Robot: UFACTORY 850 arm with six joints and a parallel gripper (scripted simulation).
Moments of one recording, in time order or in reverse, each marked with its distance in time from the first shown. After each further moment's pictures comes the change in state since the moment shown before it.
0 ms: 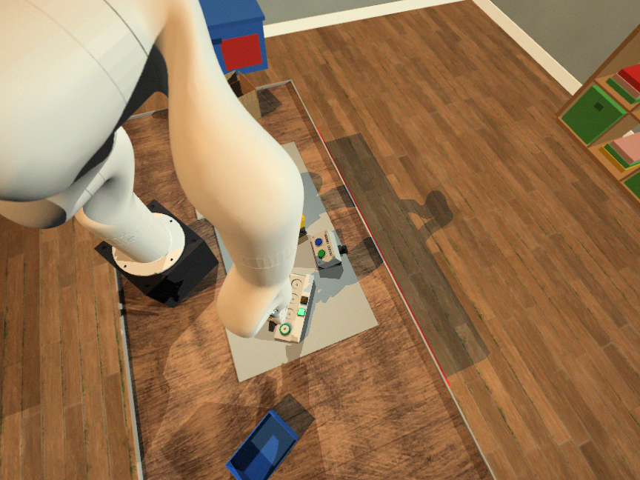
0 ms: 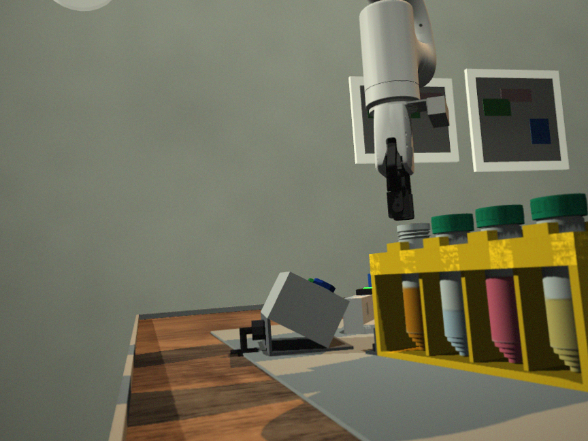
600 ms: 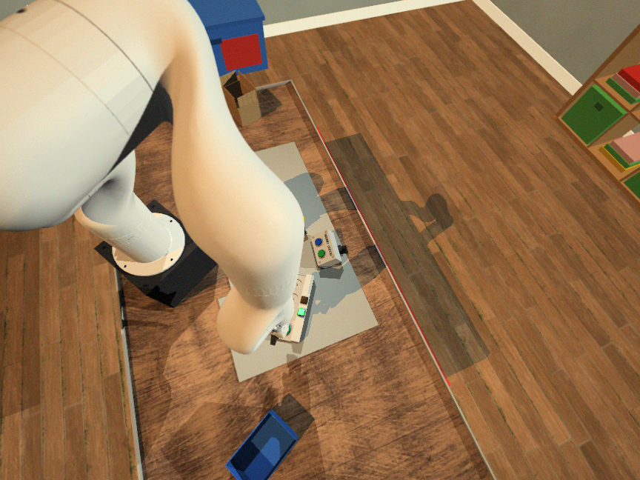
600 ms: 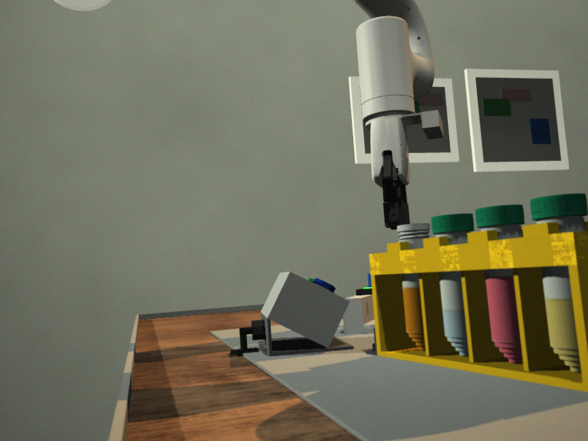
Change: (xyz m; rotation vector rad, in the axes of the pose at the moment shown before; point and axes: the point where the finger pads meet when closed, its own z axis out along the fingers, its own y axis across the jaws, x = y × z) arm -0.011 -0.030 0.011 0.004 0.004 -0.001
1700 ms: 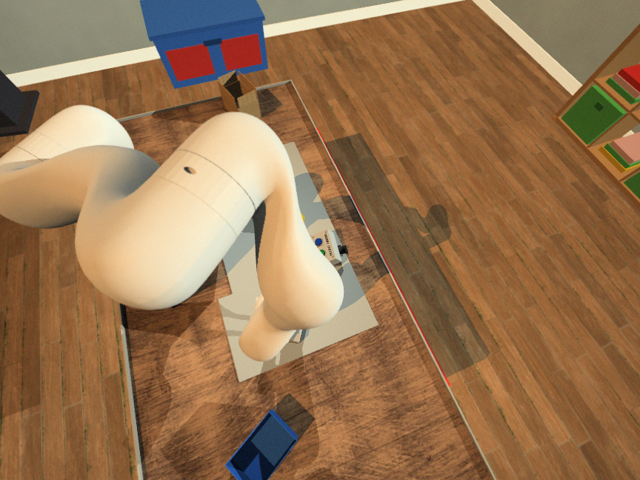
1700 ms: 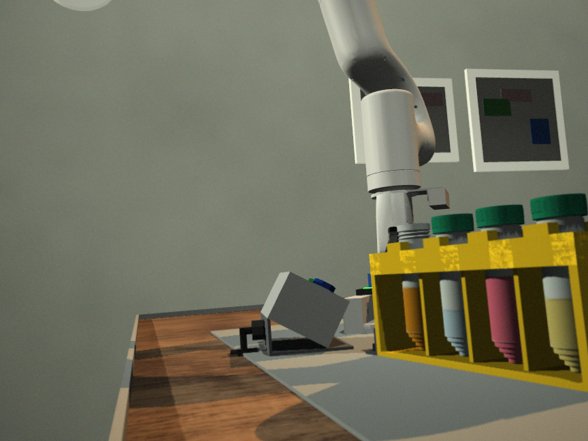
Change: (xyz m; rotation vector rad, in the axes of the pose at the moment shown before) arm -0.001 -0.001 0.118 0.001 0.000 0.000
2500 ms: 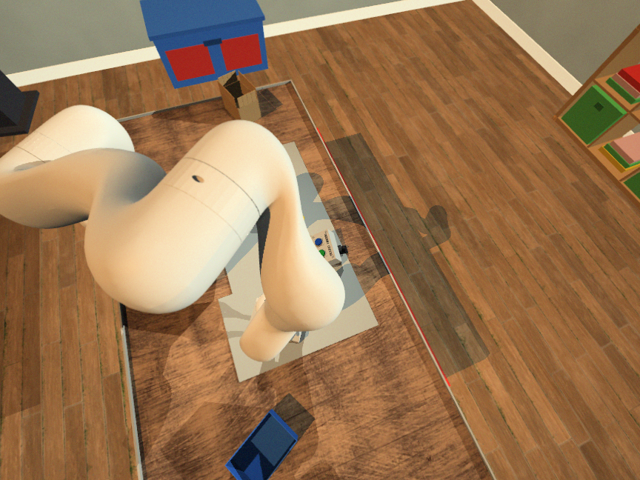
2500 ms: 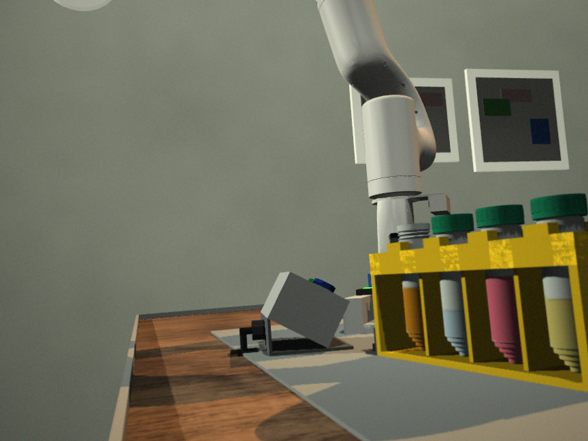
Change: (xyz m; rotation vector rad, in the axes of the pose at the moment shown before) arm 0.001 0.000 0.010 0.000 0.000 0.000
